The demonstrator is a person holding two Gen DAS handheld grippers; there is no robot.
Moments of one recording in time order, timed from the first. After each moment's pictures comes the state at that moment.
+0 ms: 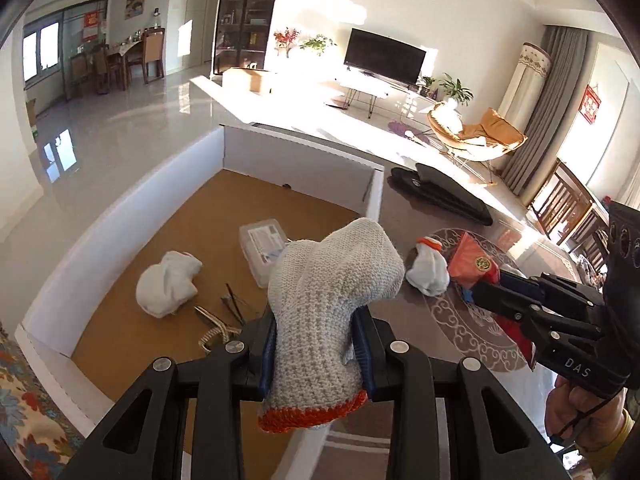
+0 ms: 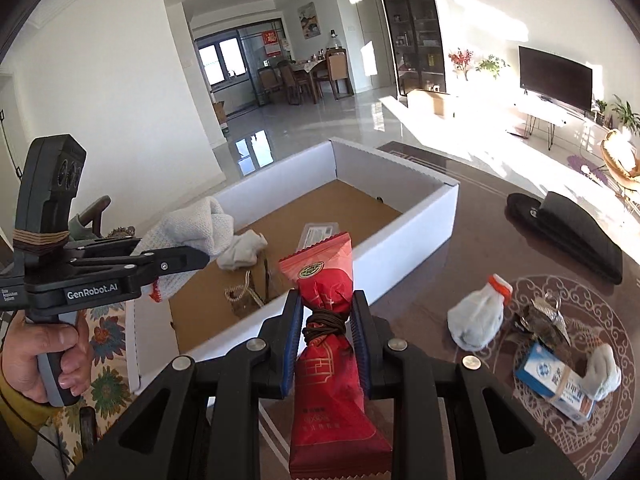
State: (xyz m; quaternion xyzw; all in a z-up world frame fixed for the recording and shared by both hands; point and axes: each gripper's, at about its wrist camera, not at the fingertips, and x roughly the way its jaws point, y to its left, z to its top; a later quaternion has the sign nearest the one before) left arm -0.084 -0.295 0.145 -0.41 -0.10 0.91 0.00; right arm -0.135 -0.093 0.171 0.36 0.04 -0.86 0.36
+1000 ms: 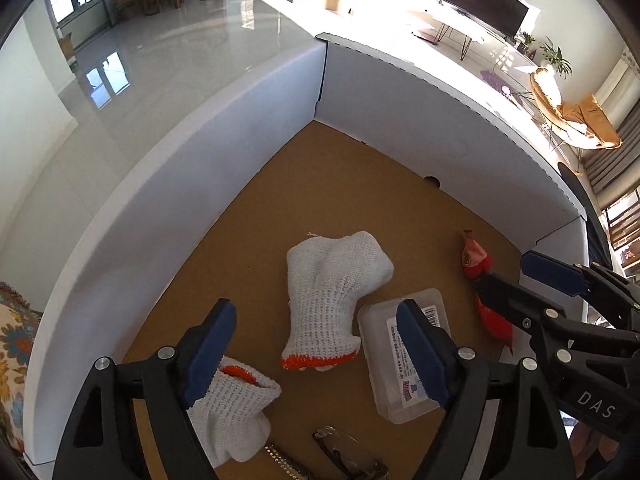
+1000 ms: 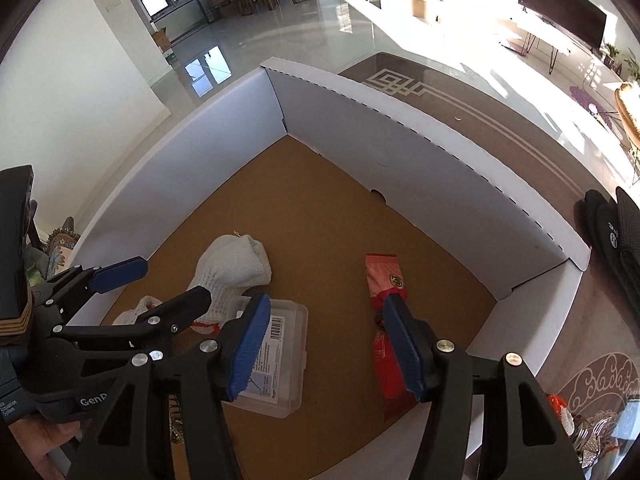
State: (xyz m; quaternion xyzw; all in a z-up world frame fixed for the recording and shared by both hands) left arm -0.266 -0.379 0.043 -0.55 -0.12 0.82 -0.10; right arm -0.350 -0.250 0.073 0.54 0.08 -0.79 0.28
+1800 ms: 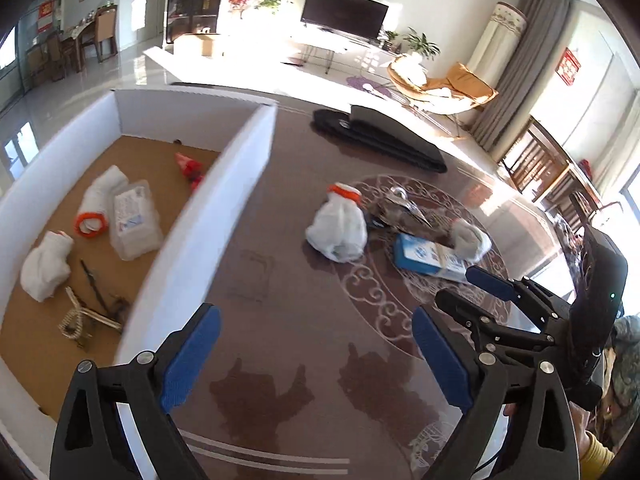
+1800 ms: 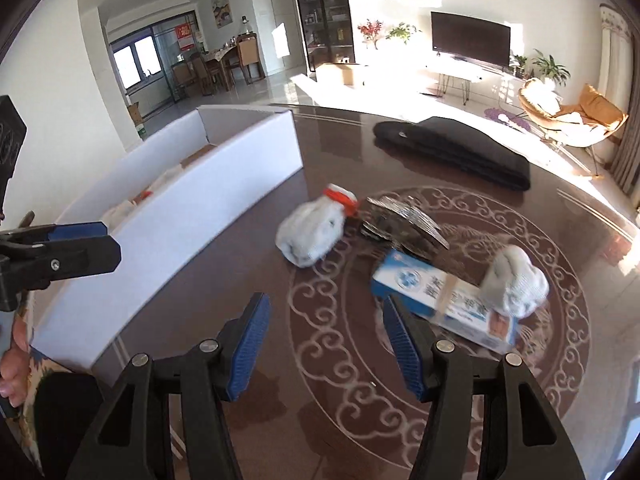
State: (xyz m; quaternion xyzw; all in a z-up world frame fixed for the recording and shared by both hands) left arm -0.105 -0.107 0.077 -0.48 -0.08 0.87 0.11; right arm -0.118 0.082 0.077 0.42 0.04 -0.89 0.18
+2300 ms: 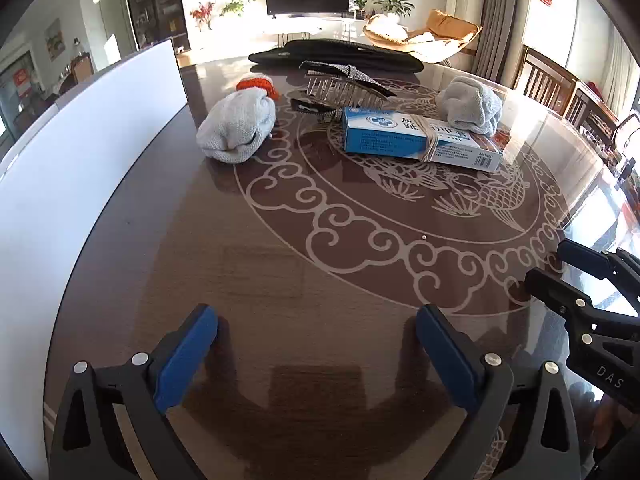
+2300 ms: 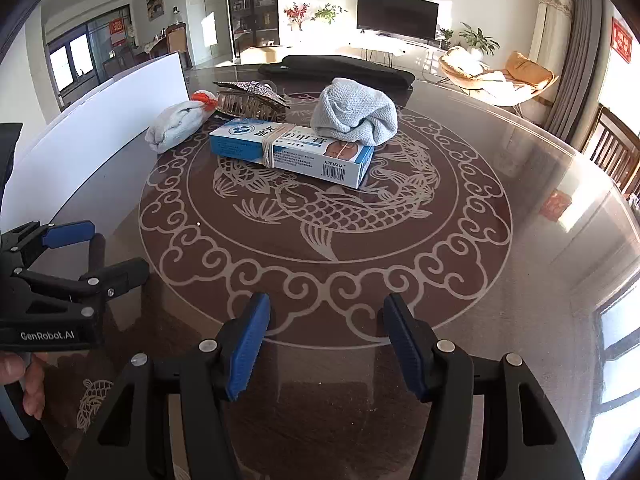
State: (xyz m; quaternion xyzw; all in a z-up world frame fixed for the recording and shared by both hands) left arm -0.094 0.000 -0.031 -0.46 0.04 0.88 0.07; right arm -0.073 0.171 0.008 0.44 0.04 -0.90 0.07
